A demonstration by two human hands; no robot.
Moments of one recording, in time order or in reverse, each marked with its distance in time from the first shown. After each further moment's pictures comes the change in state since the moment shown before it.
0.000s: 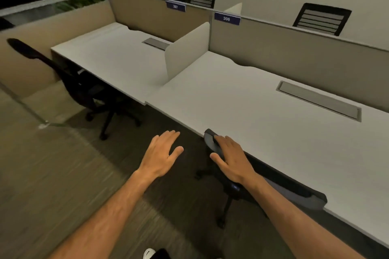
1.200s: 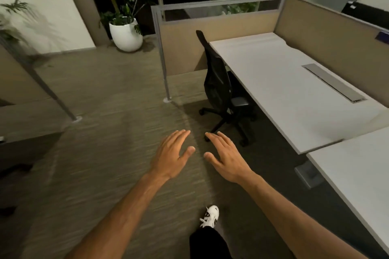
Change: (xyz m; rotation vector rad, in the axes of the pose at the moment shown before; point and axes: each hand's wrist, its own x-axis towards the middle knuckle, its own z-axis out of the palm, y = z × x) left_hand -0.159 -0.520 -0.267 -0.080 0.334 -0.554; right_hand 0.361 -0.536 0.318 0.088 -0.337 -0.682
